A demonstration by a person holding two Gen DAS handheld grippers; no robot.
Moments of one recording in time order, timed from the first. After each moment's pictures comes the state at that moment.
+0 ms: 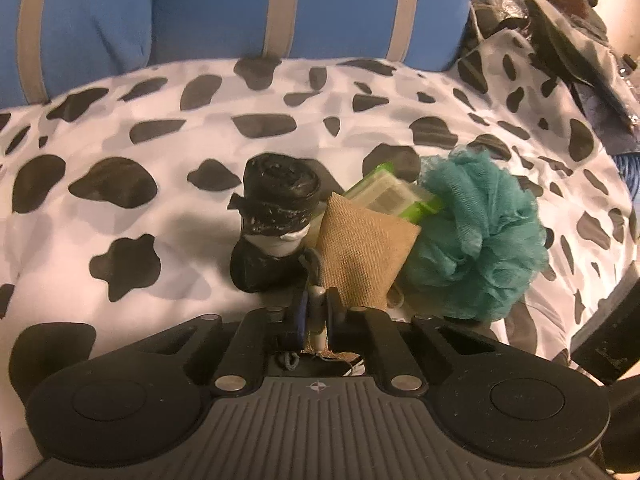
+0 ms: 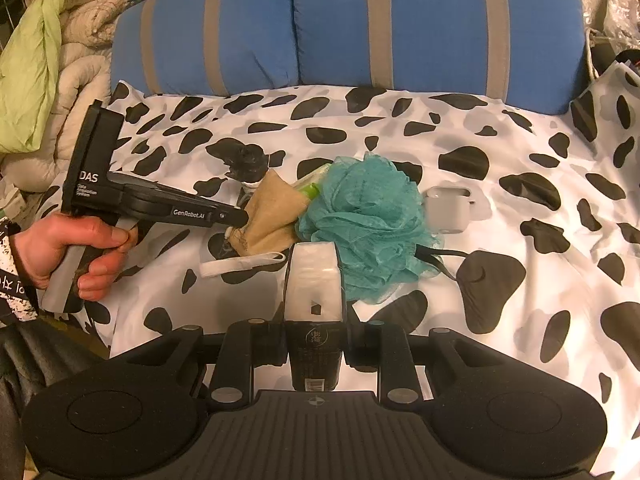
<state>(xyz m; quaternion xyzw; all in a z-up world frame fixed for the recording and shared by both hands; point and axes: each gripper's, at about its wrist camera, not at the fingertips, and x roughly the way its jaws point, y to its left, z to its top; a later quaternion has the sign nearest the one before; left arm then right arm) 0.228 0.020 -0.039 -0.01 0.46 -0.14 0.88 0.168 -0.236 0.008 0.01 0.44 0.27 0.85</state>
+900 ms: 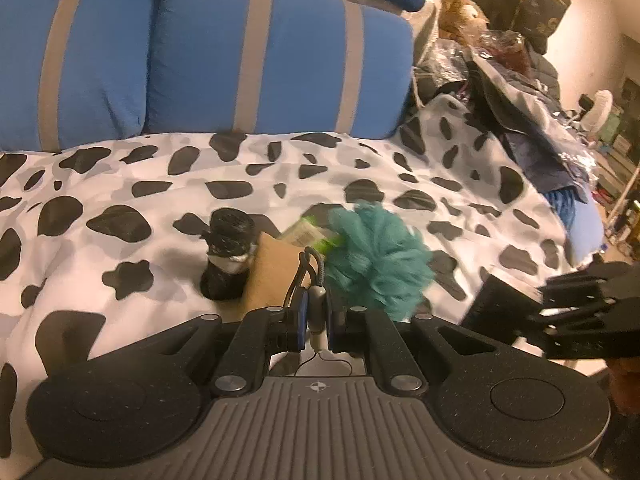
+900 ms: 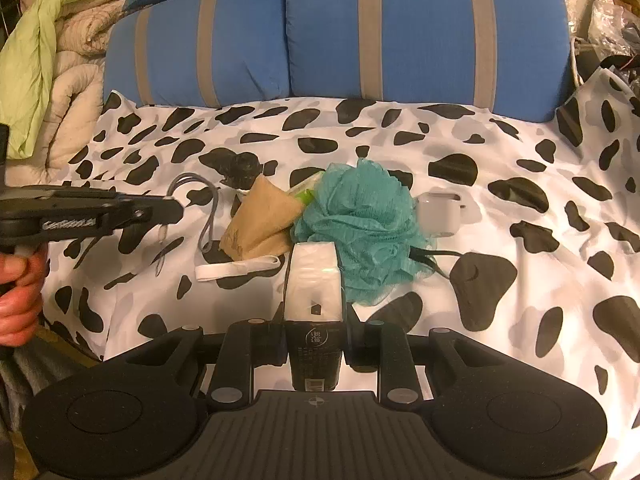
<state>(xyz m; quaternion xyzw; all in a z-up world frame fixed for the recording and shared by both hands) 0.142 0.009 0.021 -0.04 0.36 -0.17 0.92 0.156 -0.234 0.006 0.01 0.42 0.25 0.87</state>
